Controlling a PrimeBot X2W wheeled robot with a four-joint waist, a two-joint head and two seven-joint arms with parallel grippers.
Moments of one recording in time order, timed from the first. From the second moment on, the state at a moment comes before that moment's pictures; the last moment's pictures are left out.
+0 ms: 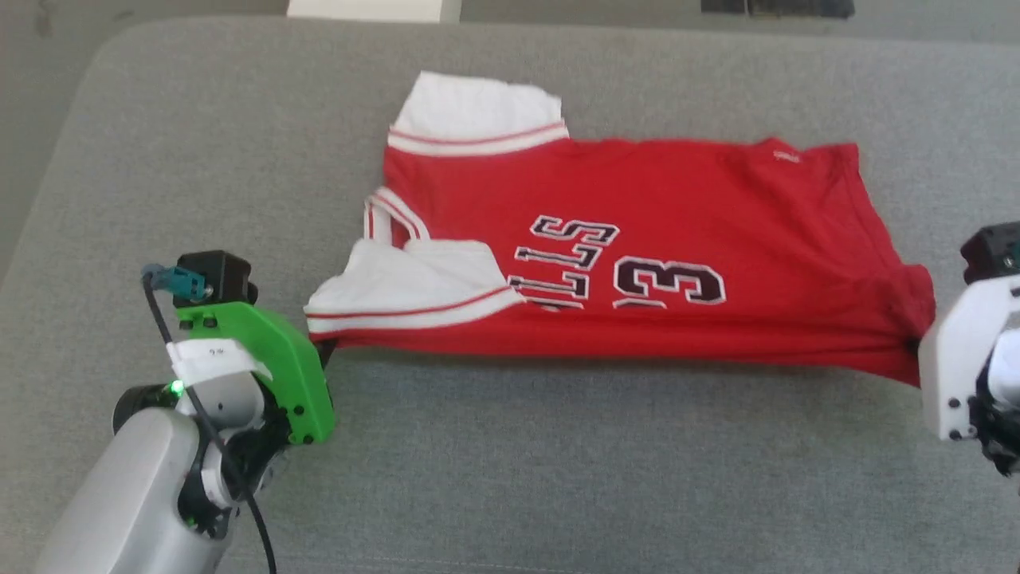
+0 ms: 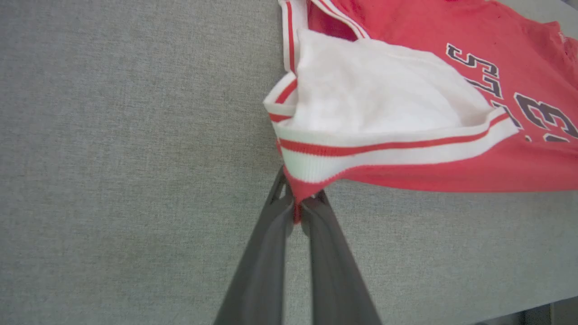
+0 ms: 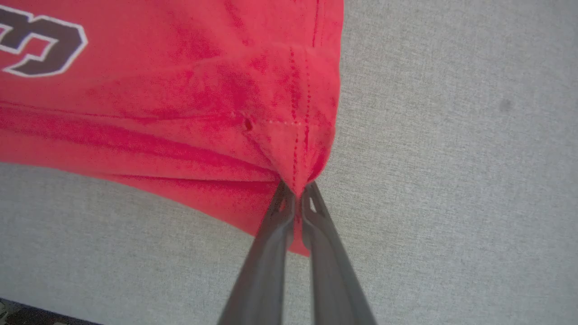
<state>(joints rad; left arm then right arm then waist) -0.33 0.47 -0.37 -0.05 -0.80 0.28 0.65 -0.28 -0.33 -0.10 -0.01 0.26 0.13 1.04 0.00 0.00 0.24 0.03</state>
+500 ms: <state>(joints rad) -0.16 0.45 -0.40 0.01 -0.86 0.32 0.69 -0.09 -0.28 -0.13 0.05 0.30 0.13 1.08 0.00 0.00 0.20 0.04</state>
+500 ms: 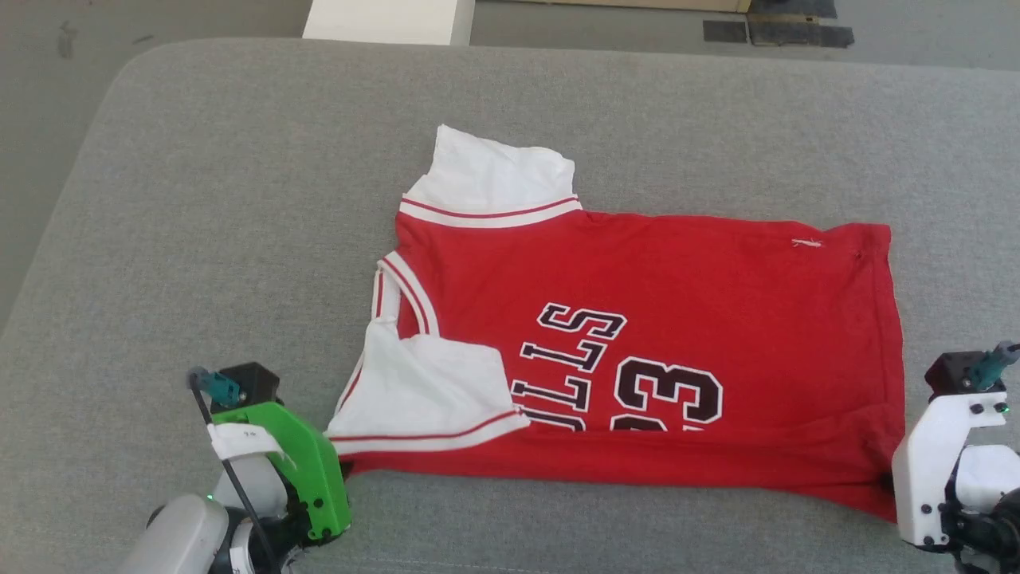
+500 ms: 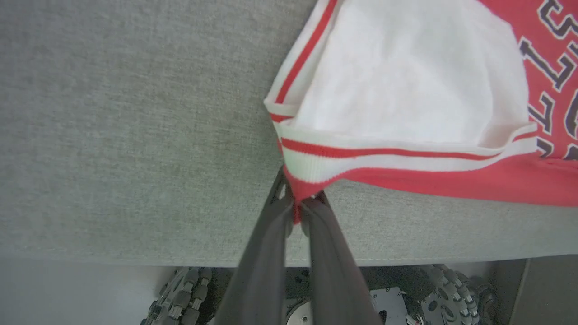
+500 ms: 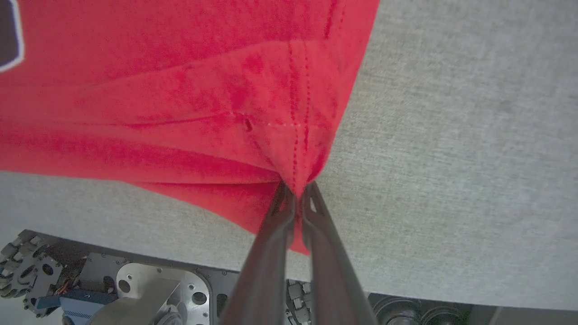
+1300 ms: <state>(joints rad) -0.34 0.49 -0.28 -0.12 -0.79 0.22 0.43 -0.24 -0.26 -0.27 -0.10 0.37 0.13 0.81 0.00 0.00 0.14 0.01</state>
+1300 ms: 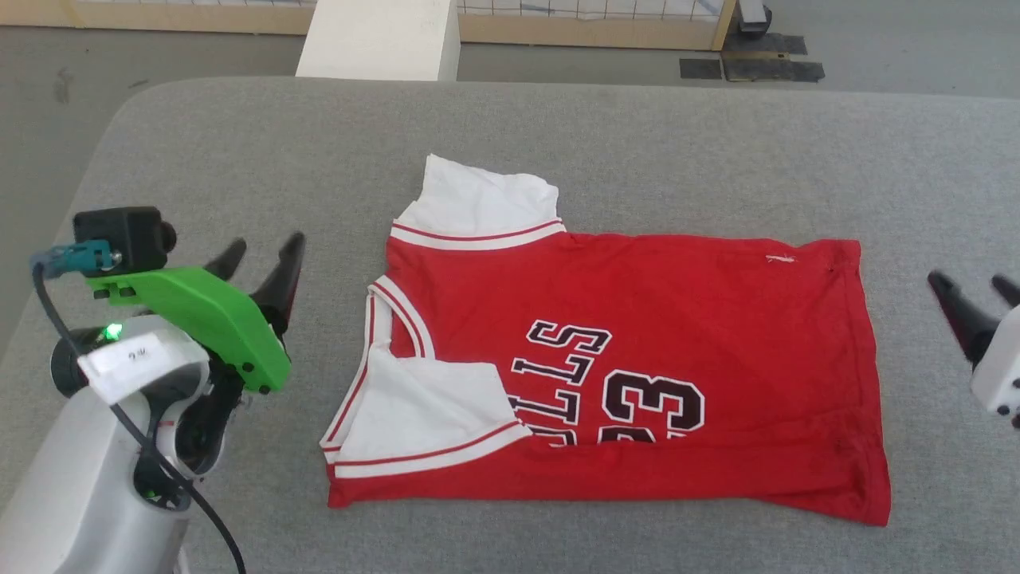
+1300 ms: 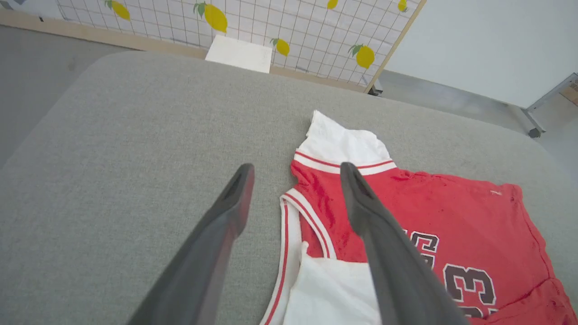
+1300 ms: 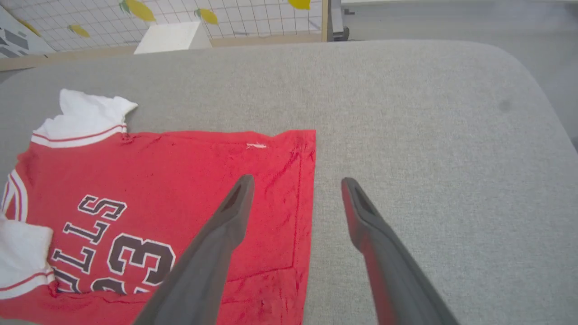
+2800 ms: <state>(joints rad) -1.34 0.26 -0.55 0.86 -0.58 0.07 0.89 -0.47 -0.25 -0.20 0.01 0.34 0.13 0.41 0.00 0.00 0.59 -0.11</state>
